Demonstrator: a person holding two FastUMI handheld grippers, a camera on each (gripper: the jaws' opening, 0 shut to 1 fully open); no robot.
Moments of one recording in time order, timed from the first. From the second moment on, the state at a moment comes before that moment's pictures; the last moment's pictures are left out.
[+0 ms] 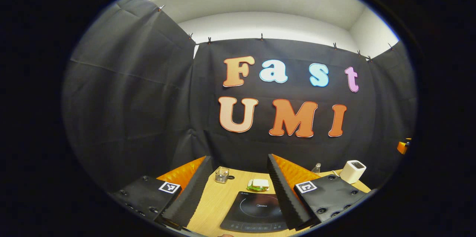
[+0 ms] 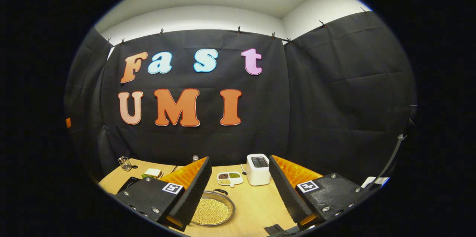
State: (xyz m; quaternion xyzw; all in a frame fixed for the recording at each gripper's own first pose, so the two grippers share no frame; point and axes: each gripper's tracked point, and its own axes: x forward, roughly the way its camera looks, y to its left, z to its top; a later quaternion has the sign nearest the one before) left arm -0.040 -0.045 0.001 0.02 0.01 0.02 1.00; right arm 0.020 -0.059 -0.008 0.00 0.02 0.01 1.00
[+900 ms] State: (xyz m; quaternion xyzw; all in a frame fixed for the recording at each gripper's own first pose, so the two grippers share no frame) left arm -0.013 -0.004 0.014 0.03 0.00 0.02 1.00; right arm 0.017 -0.013 -0.029 0.01 0.05 0.03 1.00
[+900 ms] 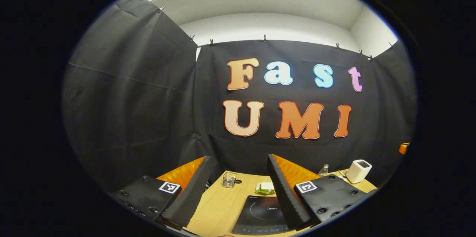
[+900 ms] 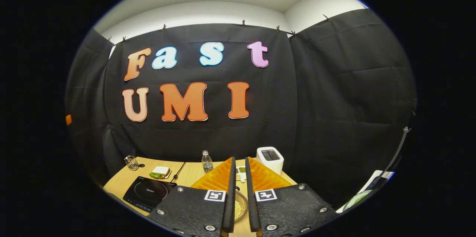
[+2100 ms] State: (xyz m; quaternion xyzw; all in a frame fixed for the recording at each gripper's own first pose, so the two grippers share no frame) left arm 0.011 0.034 -0.013 0.03 0.03 0.01 1.00; right arm -0.017 0.060 -0.210 -0.06 0.26 0.07 0.96
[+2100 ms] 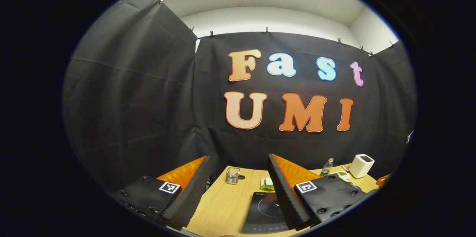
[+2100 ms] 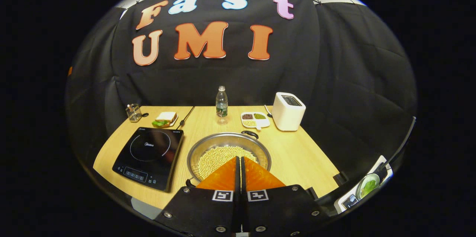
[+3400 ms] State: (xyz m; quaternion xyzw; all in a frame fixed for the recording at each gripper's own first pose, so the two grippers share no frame) left arm 0.007 0.077 -0.036 0.04 0.05 0.04 1.00; right arm -0.065 0.098 -0.366 -0.15 0.41 0.12 0.89
